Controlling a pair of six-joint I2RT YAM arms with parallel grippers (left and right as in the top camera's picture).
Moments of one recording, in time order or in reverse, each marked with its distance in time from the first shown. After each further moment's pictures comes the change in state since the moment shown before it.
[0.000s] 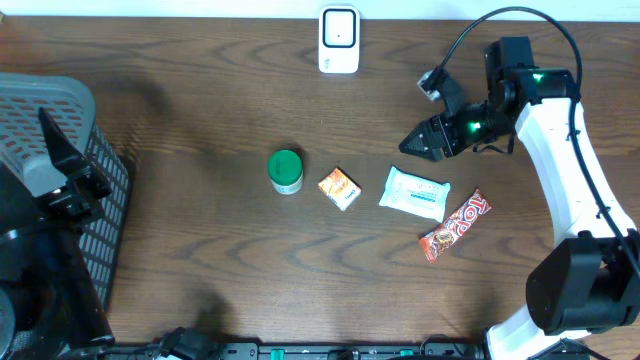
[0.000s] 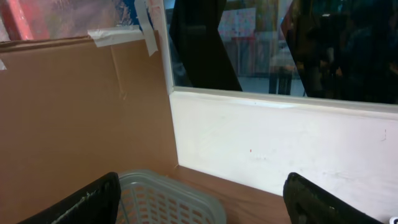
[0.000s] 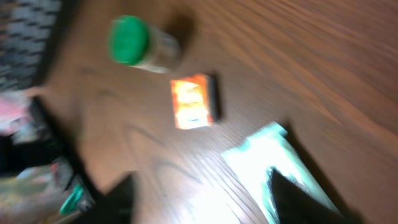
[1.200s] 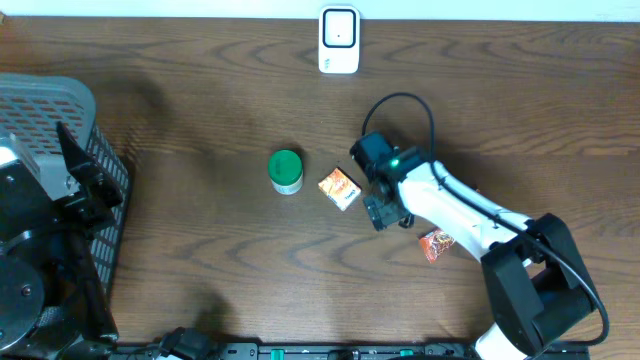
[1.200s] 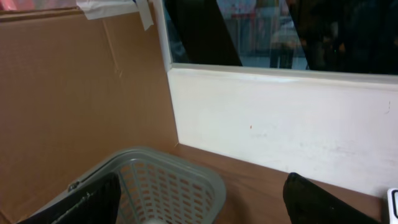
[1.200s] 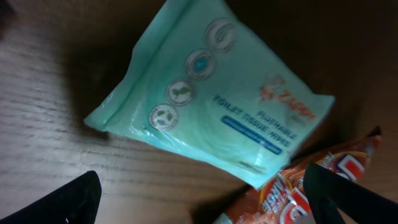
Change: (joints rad) left arm 0.000 0.004 0.000 -0.140 0.000 -0.093; right arm 0.521 0.012 -0.459 0.302 1.006 0.628
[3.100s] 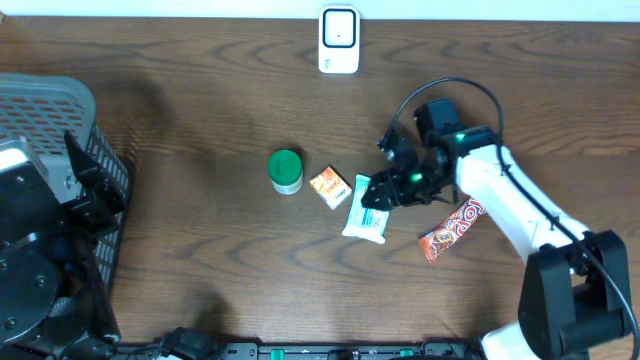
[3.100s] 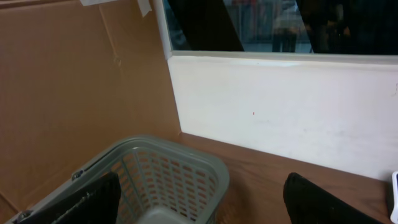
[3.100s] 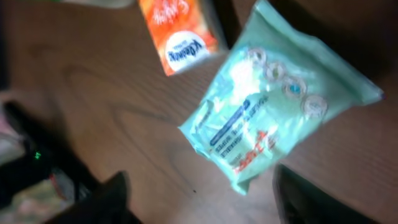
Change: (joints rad) left arm 0.000 0.000 0.000 -0.076 0.000 -0.031; right arm -0.265 -0.092 0.040 -0.011 -0.886 -0.202
